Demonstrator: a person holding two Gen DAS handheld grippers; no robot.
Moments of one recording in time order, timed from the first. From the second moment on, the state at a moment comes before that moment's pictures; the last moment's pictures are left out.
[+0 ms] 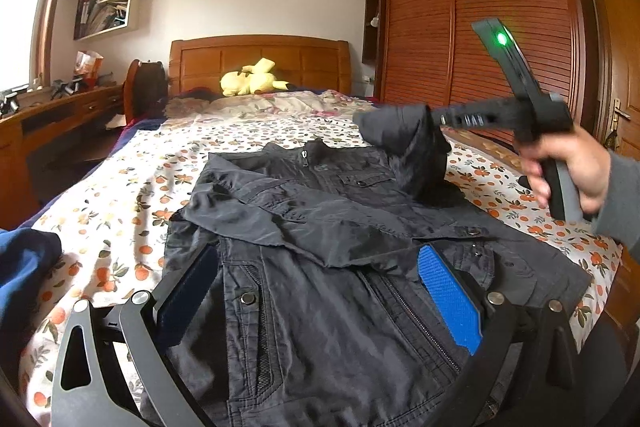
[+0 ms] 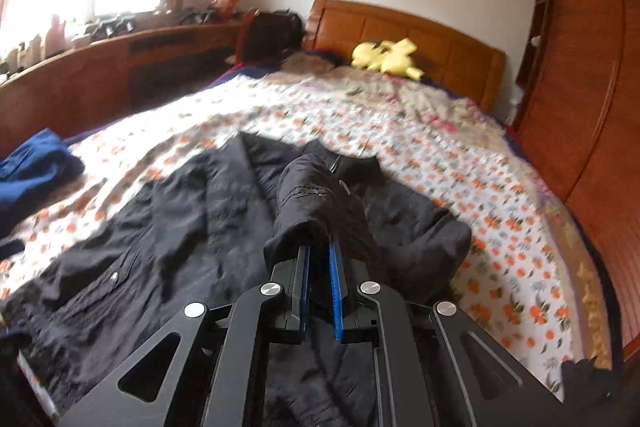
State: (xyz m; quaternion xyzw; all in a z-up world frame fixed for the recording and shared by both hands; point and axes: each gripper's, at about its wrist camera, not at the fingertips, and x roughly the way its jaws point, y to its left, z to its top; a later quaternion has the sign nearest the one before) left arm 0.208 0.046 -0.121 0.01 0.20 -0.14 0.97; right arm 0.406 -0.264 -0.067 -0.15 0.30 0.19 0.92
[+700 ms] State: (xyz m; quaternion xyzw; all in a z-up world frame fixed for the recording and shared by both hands) left arm 0.229 0.020 -0.127 0.01 0.21 -0.15 0.97; right arm 0.329 -0.313 -0.132 -0.12 0.35 0.17 0.91
